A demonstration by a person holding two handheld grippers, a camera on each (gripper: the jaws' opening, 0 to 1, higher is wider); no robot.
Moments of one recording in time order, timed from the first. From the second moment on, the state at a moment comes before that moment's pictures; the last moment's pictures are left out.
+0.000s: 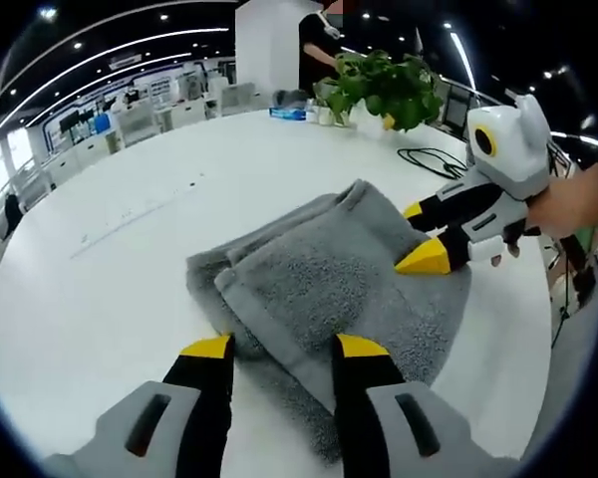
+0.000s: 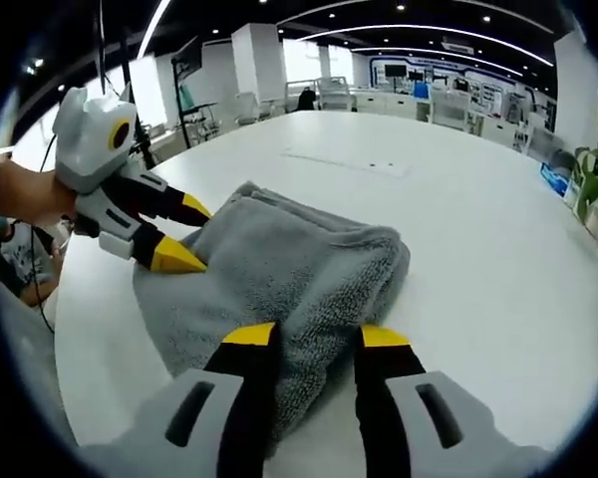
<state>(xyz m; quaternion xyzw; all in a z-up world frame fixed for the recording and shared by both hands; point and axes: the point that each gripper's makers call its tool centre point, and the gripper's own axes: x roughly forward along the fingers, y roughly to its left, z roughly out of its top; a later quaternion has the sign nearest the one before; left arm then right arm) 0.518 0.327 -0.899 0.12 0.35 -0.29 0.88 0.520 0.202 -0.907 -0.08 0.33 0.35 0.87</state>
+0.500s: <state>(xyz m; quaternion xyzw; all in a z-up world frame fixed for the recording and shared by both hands) 0.525 0.334 -0.884 0.13 0.33 -0.27 0.90 0.524 0.194 -0.893 -0.04 0.34 0.30 0.89</state>
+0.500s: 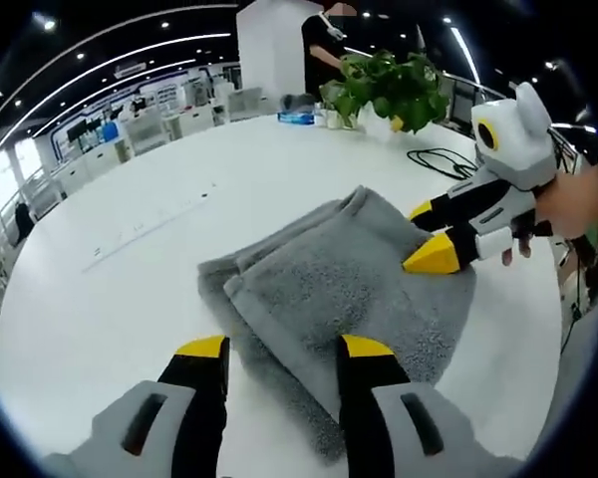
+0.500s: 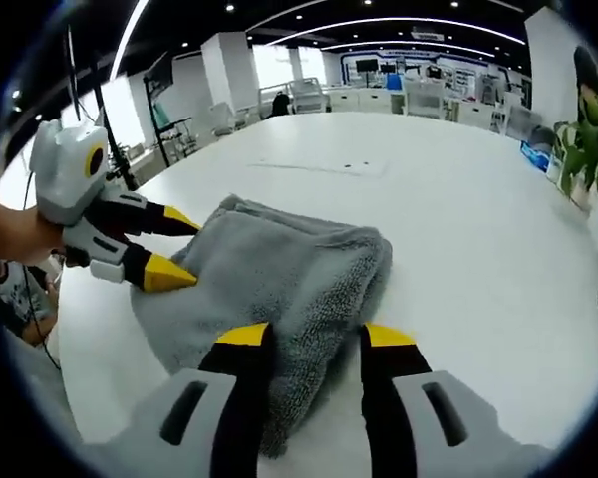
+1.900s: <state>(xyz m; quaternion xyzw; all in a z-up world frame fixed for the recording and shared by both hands) 0.451 0.357 -0.800 0.17 0.26 -0.24 0.92 0.451 0.189 -0.820 -0.08 0.26 0.33 0.91</state>
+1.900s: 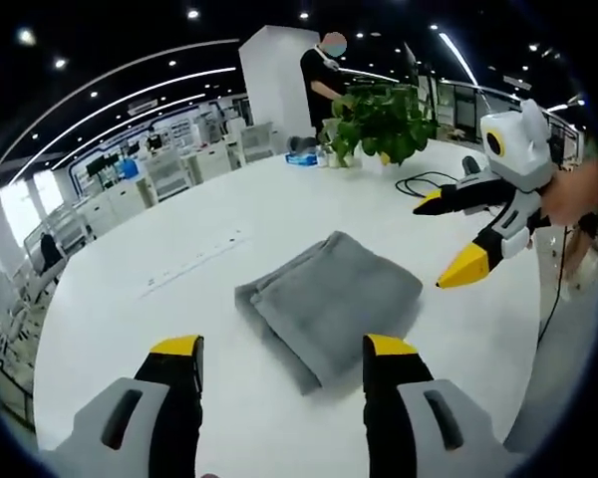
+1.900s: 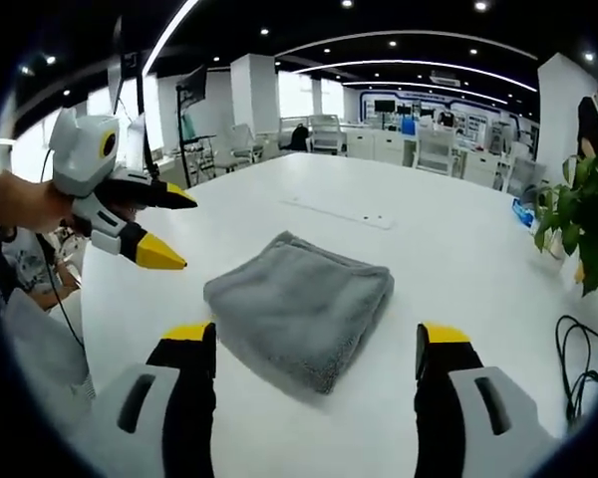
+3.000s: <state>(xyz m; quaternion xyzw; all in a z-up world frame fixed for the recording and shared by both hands) 0.358 0.376 -0.802 0.07 0.24 -0.20 0.95 0.359 0.174 -0.803 -0.06 0.20 0.32 0.92</state>
